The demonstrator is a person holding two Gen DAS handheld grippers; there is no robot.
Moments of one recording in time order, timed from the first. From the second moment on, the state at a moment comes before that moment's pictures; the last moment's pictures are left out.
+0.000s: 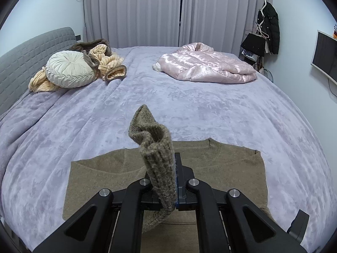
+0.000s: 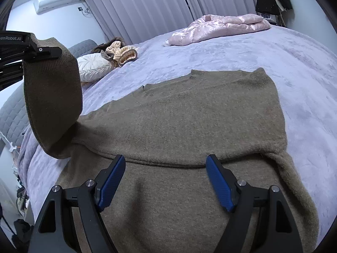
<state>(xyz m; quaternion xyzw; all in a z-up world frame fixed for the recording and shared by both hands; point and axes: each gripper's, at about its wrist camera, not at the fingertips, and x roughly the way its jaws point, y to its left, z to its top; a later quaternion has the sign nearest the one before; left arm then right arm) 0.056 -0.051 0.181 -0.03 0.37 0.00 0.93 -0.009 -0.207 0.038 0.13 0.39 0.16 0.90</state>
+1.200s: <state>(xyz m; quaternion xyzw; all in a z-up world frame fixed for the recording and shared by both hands) 0.120 -0.233 0.062 0.08 0.55 -0.15 0.81 -0.045 -0.263 0.025 0.13 0.38 0.16 0.90</state>
